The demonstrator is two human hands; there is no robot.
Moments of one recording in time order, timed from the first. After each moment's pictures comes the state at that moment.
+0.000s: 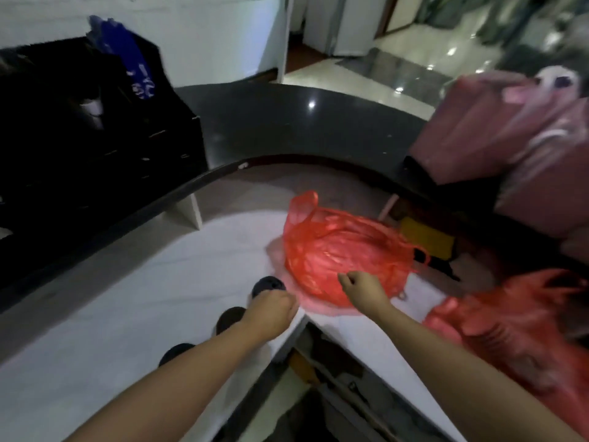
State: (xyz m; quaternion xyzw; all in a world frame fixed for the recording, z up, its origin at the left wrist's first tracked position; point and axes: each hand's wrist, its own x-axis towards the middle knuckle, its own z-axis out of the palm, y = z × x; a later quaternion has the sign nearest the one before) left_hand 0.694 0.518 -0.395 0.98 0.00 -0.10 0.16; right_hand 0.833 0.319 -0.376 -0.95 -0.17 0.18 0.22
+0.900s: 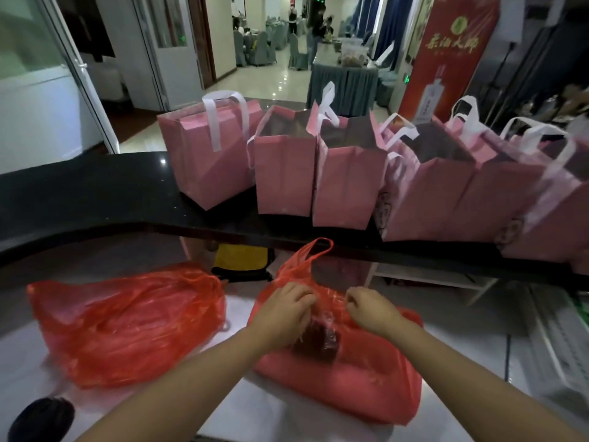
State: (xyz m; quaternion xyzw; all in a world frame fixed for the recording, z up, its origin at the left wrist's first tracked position) left_hand 0.875 0.071 -0.337 0.90 -0.38 0.10 0.19; right_hand 0.851 -0.163 -0.292 -0.98 0.02 0.12 0.17
